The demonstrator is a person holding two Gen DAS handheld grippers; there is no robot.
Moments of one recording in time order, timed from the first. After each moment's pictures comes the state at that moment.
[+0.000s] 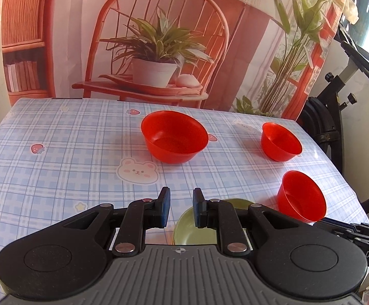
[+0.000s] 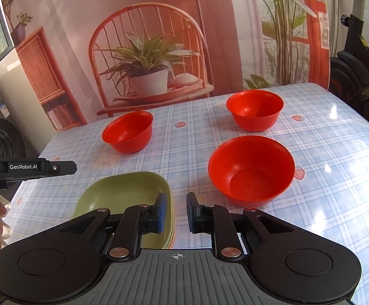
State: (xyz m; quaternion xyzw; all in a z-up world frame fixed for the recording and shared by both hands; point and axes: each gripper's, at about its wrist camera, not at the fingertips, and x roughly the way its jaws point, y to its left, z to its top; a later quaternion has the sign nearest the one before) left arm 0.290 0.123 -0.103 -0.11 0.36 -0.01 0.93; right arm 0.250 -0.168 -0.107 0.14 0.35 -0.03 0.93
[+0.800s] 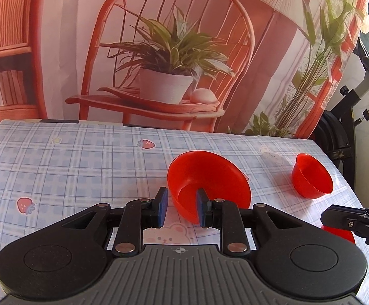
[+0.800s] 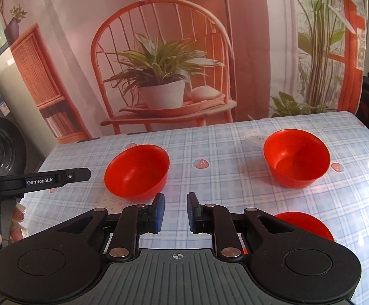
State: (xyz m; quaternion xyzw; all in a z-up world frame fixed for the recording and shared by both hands) left arm 0.389 0.177 -0.122 -0.12 0.36 -0.02 0.92; right arm 0.386 -0.163 -0.098 0.12 0.37 -0.01 0.92
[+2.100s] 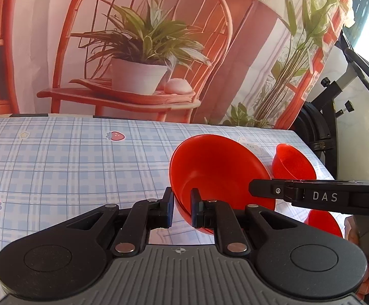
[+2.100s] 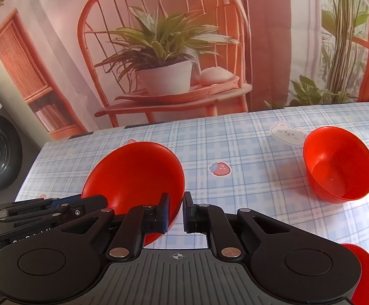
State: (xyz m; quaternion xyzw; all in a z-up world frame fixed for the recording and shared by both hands) left arm 0.392 0.160 -0.131 -0.13 0.37 -0.08 0.92; right arm 0.458 -0.152 -0.130 0.14 0.41 0.00 0.90
